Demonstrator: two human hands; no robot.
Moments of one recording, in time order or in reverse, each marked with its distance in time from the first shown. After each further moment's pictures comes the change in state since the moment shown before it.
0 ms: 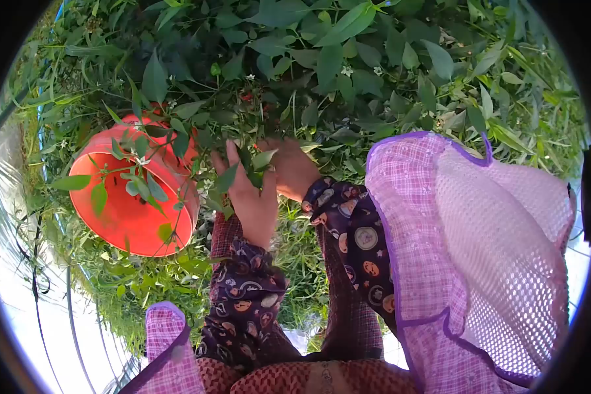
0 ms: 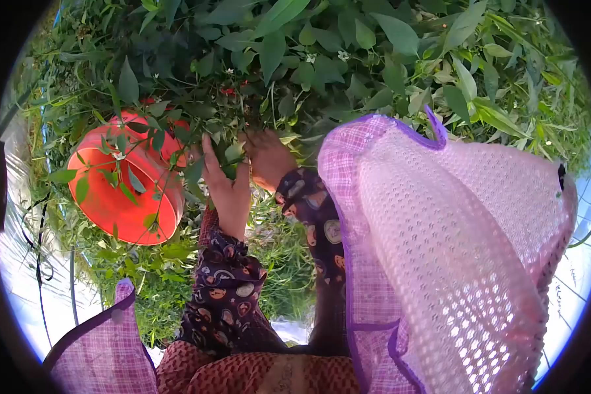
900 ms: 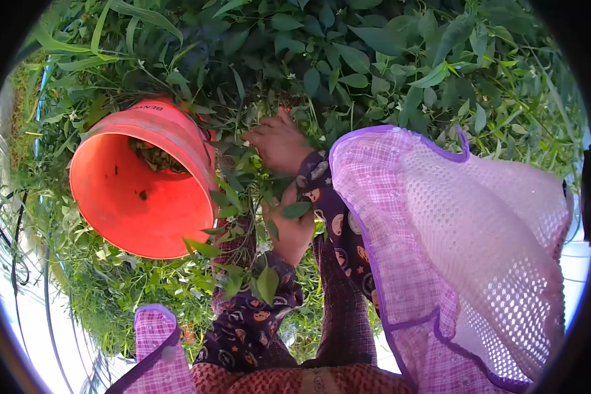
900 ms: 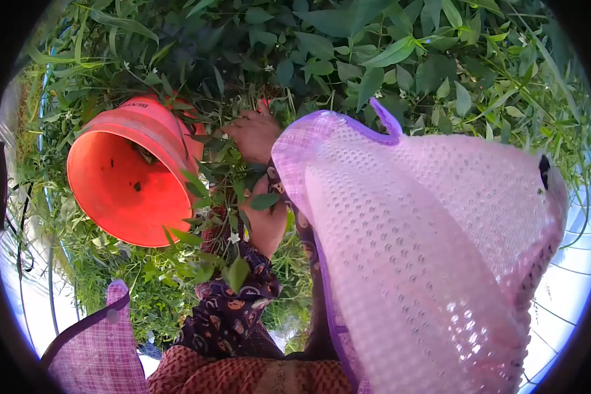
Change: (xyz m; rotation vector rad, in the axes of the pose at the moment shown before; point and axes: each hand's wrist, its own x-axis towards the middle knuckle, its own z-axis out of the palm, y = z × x) left_hand -0.027 0.002 -0.007 -0.310 -0.210 -0.074; right_hand 0.105 -0.011 0.001 -0.186 -0.344 -0.165
